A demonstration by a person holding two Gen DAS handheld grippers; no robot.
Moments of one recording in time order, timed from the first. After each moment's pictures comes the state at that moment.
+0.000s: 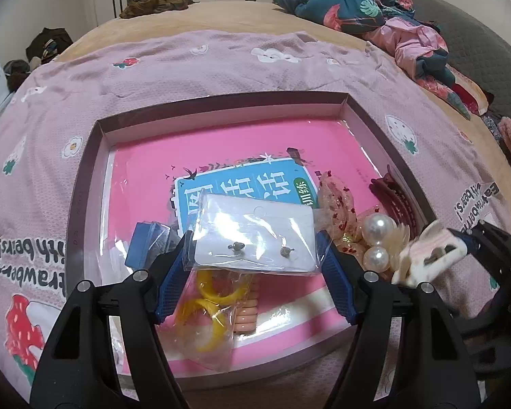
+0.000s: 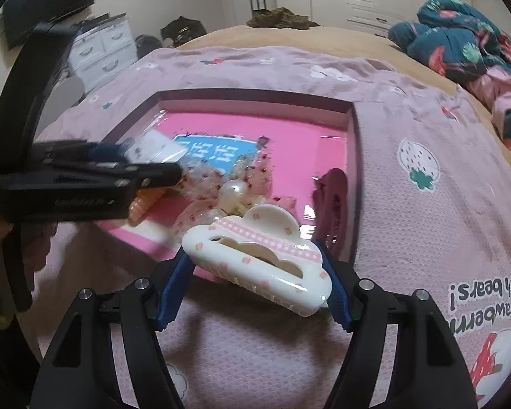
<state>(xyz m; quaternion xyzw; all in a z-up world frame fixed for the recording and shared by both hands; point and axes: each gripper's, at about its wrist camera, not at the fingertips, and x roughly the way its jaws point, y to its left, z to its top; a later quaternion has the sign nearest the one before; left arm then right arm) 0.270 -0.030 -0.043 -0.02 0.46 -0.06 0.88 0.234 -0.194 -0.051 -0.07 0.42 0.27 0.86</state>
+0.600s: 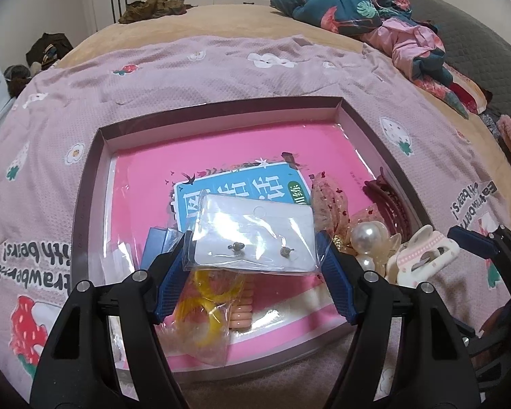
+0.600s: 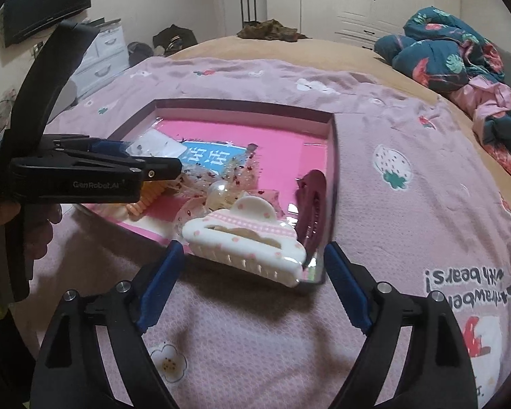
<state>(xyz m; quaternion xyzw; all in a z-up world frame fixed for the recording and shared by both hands) 0.266 -0.033 -0.035 -0.01 0.46 -0.06 0.89 0.210 -0.208 -0.036 -0.08 0.40 0.24 0.88</state>
